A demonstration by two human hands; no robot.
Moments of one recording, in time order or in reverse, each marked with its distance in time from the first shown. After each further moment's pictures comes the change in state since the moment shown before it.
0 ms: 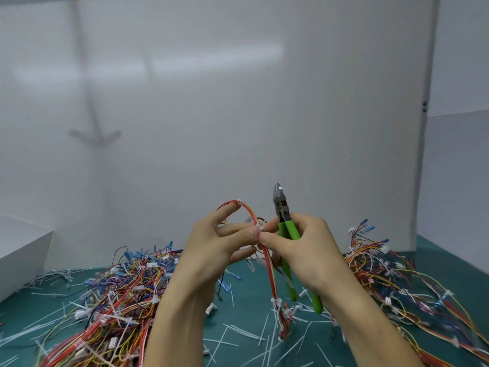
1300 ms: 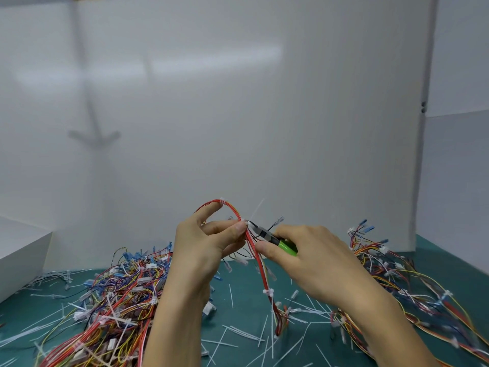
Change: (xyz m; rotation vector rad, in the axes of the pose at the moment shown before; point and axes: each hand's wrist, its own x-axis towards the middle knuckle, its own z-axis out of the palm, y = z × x) left_hand 0.004 -0.004 -0.004 -0.077 0.188 0.076; right_hand -0.001 0.005 -0.018 -0.782 -0.131 -0.271
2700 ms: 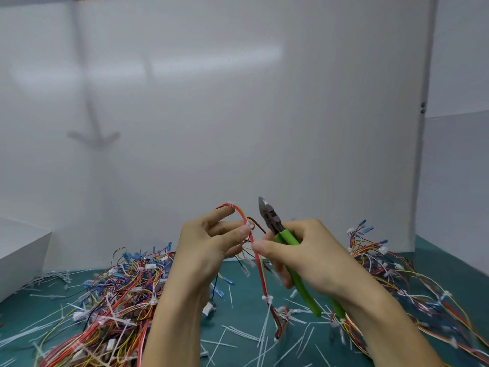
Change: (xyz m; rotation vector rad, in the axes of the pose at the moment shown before) left_hand -0.001 0.001 -0.001 0.112 -0.069 -0.028; right_hand 0.002 -0.007 -0.006 0.760 -0.137 0.178
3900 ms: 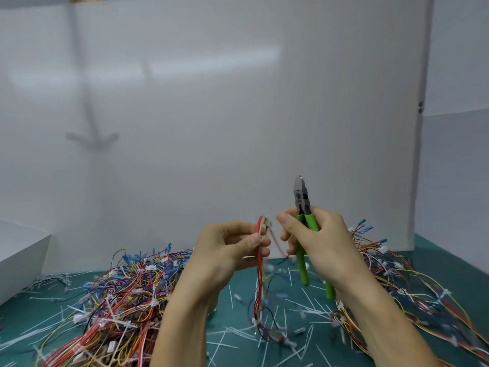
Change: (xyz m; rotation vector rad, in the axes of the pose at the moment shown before) left_hand -0.008 0.000 0.014 0.017 -0.153 -0.071; right_hand 0.011 0.014 -0.006 0.137 0.337 -0.092
